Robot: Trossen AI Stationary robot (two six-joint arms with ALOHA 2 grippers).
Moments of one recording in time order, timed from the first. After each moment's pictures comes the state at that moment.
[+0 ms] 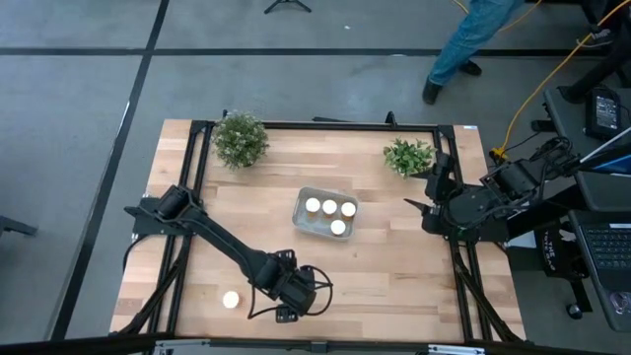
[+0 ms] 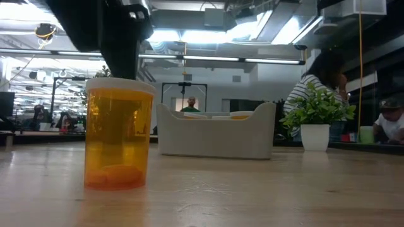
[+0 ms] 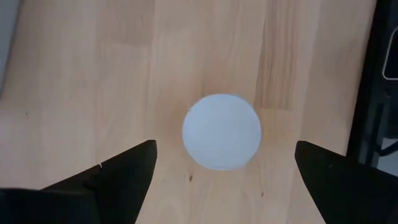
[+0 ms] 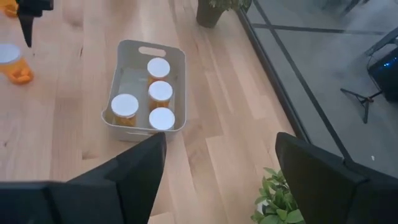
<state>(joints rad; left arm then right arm) -0.55 2.01 1.64 -0.94 -0.11 -0.67 0.52 0.95 1.19 -1.15 0.74 0.39</state>
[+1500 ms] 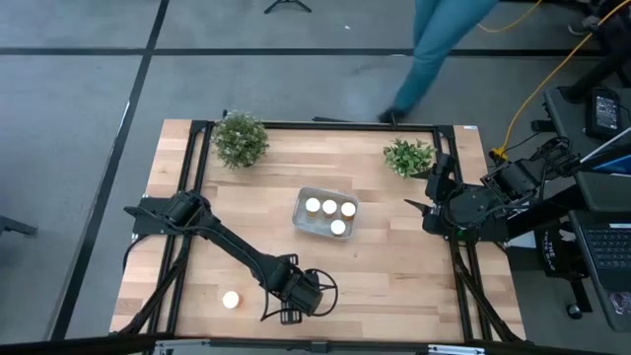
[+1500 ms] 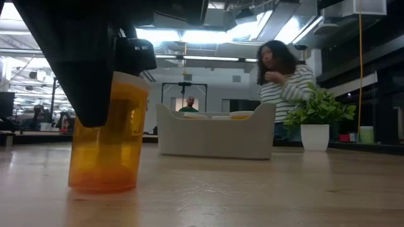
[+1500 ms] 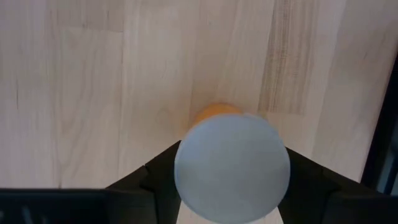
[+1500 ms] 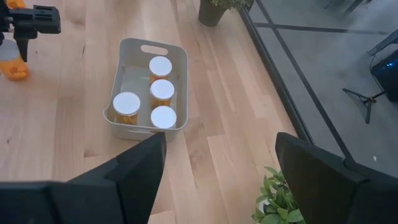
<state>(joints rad) -0.53 2.10 1.64 -0.89 -0.04 -0.67 0.52 0.94 1.19 -1.15 0.73 0.38</state>
